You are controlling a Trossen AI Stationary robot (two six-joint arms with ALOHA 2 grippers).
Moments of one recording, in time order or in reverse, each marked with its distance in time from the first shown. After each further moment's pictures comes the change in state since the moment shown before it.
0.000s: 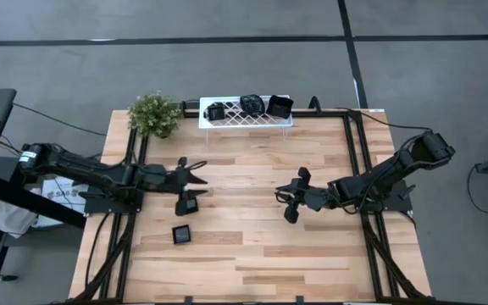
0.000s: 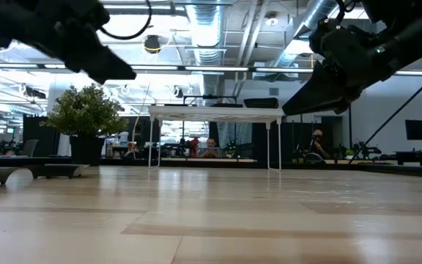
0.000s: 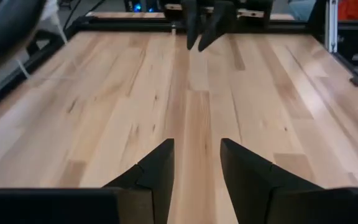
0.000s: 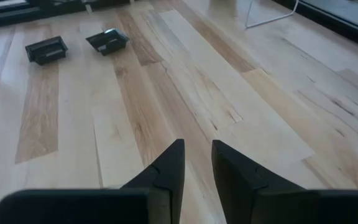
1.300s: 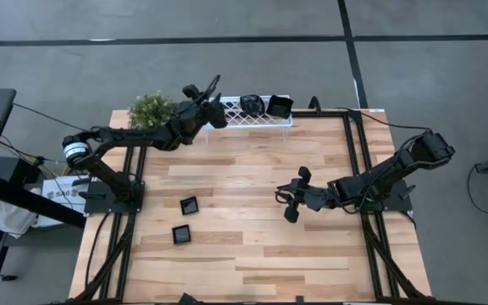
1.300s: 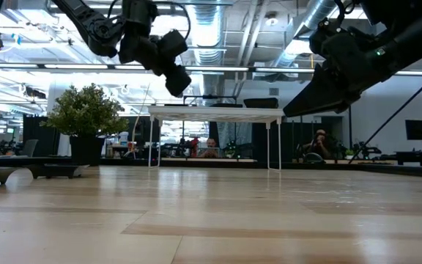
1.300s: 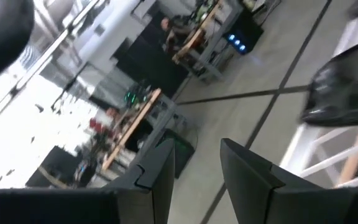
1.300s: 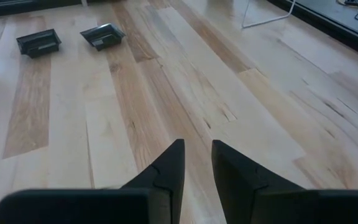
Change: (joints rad) left arm 0.606 0.656 0.489 0.535 -0.436 0.913; right arm -0.003 0.000 0.000 -0.016 0.011 -0.031
